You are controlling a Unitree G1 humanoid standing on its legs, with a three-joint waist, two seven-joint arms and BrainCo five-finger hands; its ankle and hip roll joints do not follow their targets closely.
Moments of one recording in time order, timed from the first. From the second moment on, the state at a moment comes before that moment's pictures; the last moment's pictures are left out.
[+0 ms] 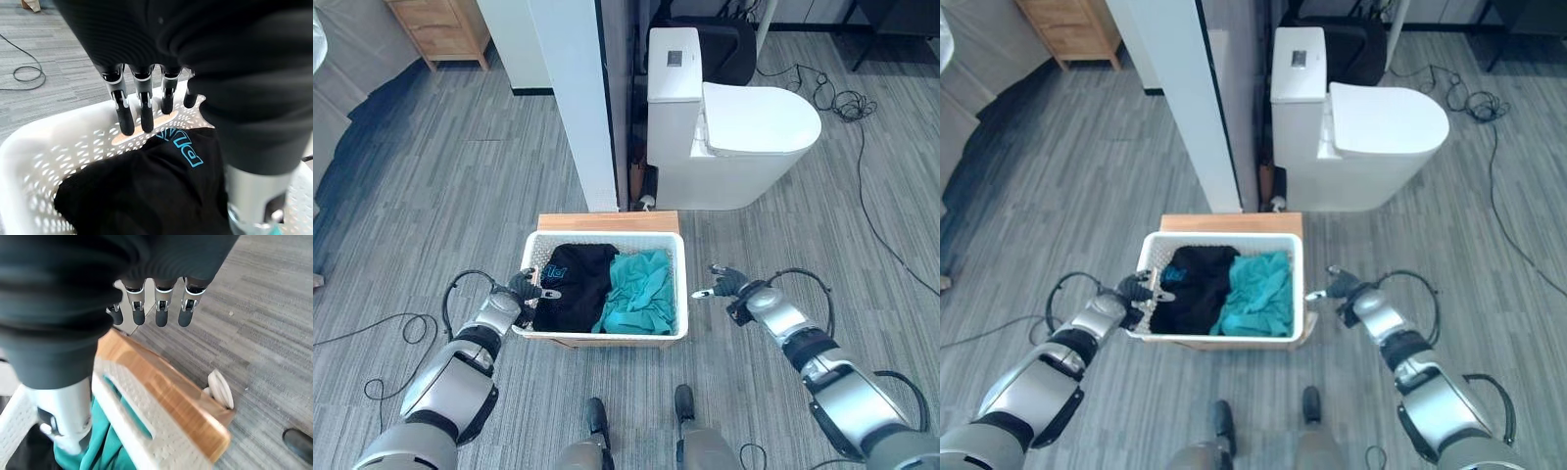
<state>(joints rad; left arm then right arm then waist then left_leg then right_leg) -0.75 0.45 -0.52 1.20 -0.18 0.10 0.03 -0.69 -0.42 0.56 0.83 0.16 0.26 0.09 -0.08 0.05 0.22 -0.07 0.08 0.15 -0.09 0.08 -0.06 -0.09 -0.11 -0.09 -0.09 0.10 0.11</state>
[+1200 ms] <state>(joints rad) -0.66 0.39 -0.47 1.14 -0.18 0.08 0.10 -0.47 -0.31 0.35 0.65 0.40 0.20 -0.11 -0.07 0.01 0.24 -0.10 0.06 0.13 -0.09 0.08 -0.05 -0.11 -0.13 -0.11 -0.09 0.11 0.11</state>
